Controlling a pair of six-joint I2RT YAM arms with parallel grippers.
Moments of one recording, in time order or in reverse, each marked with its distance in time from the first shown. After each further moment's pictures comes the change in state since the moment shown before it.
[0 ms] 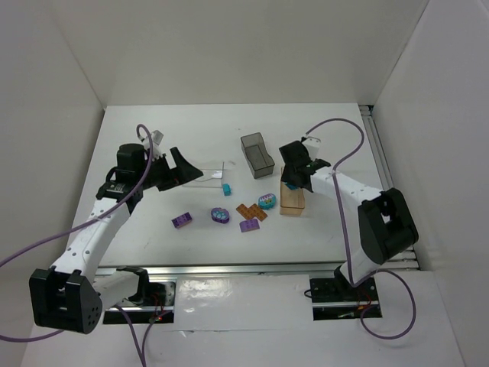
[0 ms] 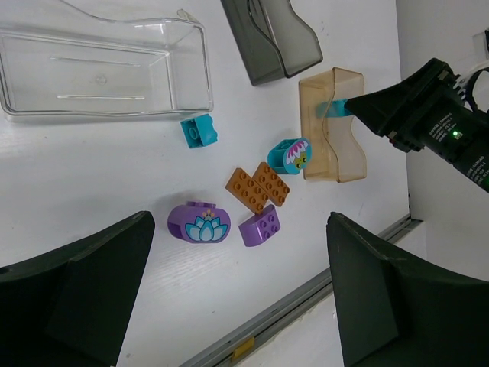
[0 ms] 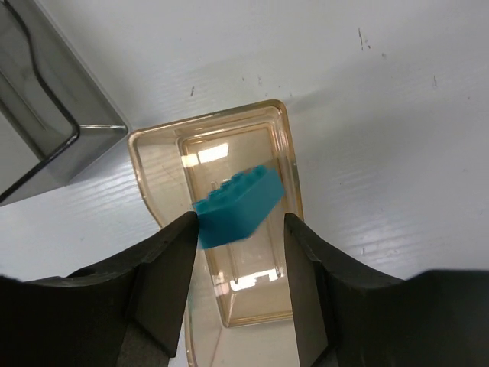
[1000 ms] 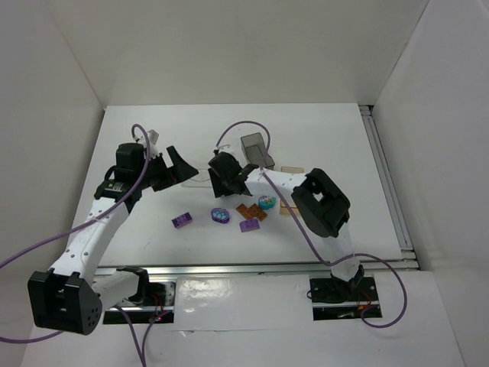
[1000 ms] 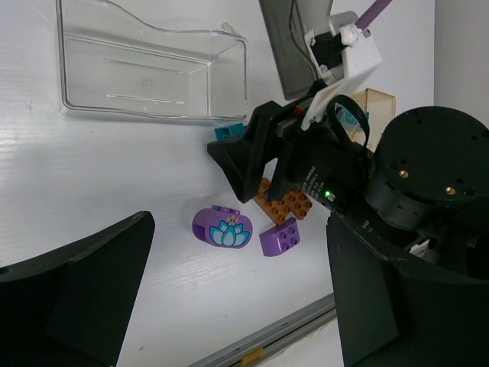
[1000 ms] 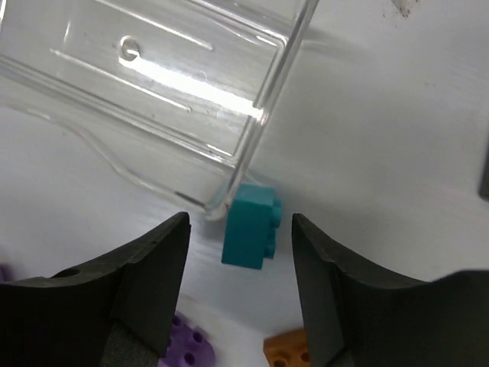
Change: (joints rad) left arm 0.000 -0.007 0.027 -0.068 -0.115 -0.004; right arm 0.388 0.488 0.435 0.115 -0.193 -0.220
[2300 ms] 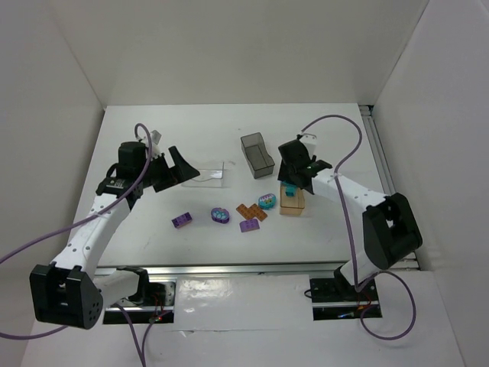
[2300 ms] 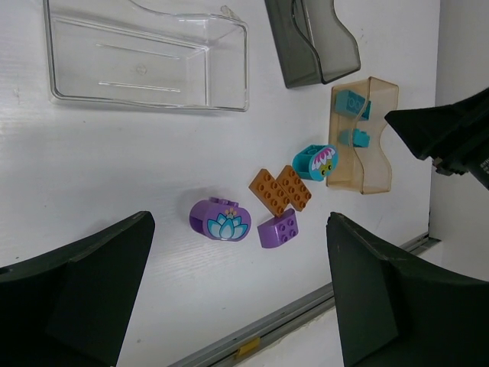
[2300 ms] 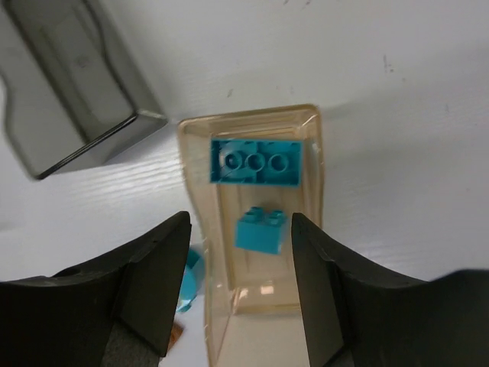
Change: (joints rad) left arm 0.001 0.038 0.017 -0.025 0.026 0.001; right arm -0.370 -0.527 -0.433 -0.084 0.184 0.142
